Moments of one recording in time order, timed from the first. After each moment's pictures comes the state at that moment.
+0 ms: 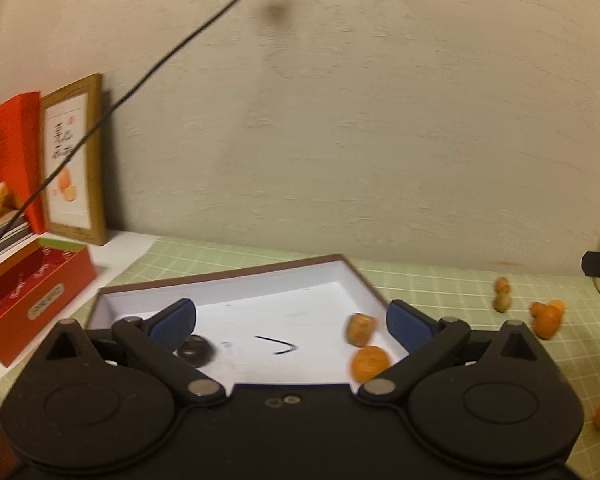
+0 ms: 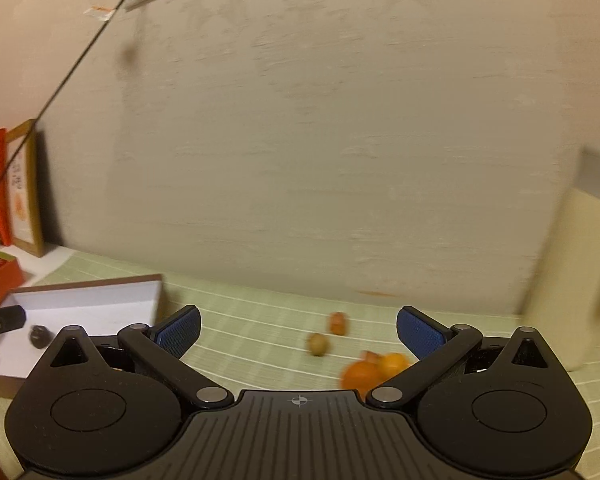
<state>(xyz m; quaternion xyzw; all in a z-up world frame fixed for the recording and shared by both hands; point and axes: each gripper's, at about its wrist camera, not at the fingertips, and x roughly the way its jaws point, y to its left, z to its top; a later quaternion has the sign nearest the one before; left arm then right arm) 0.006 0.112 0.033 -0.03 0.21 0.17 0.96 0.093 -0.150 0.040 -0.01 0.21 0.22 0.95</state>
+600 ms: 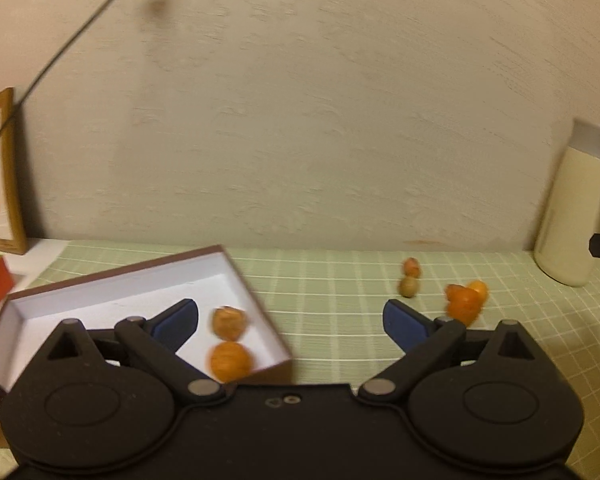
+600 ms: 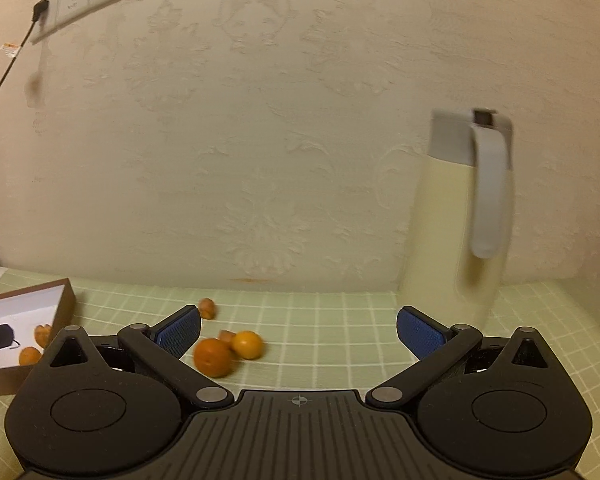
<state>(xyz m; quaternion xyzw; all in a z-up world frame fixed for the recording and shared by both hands) 0.044 0.023 0.016 -0.01 0.23 0.09 0.97 0.093 -0.267 0.035 0.01 0.21 0.12 0.97</state>
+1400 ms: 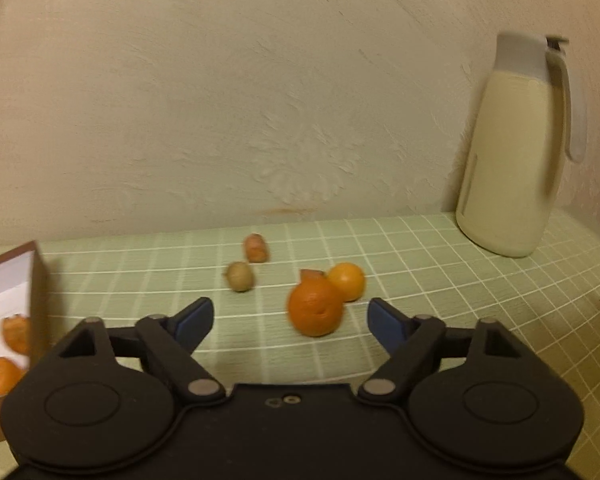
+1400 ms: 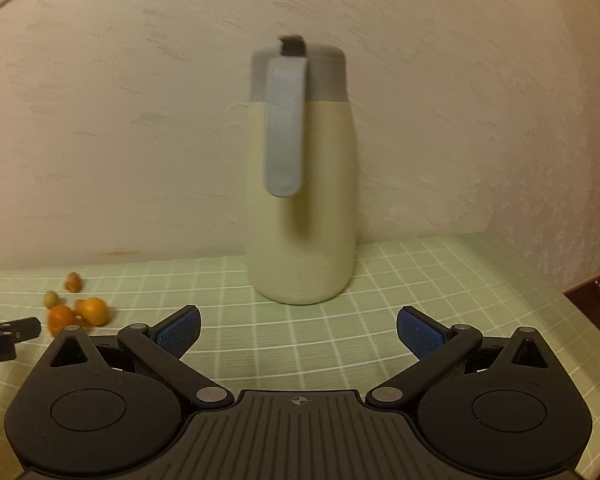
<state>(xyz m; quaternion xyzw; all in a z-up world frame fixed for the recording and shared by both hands) 0.149 -0.103 -0.039 0.01 0.27 -0.02 0.96 0.108 -0.386 -0.003 0.03 0.25 0.01 0.97</state>
